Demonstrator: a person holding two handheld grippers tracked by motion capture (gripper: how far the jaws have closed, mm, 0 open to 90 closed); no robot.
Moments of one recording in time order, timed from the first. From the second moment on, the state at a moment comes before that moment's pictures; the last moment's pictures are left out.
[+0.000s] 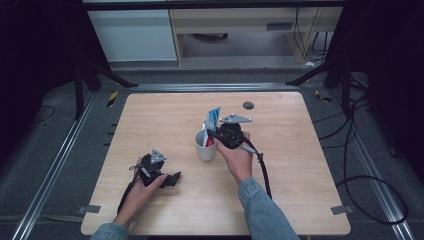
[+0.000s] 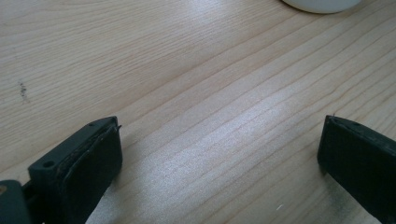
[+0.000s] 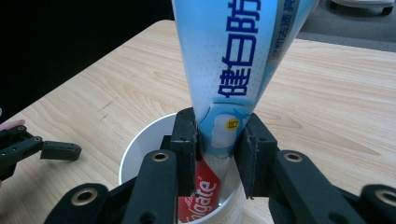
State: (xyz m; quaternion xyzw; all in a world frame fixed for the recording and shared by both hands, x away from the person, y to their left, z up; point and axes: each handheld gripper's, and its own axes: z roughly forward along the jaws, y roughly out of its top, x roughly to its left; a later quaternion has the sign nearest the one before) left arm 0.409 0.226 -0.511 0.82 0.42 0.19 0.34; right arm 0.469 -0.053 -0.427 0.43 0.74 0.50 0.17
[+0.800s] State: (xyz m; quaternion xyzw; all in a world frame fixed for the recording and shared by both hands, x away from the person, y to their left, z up) left arm 0.409 0.226 -0.511 0.82 0.42 0.19 0.34; right arm 0.469 -0.055 -0.426 0.43 0.74 0.50 0.17
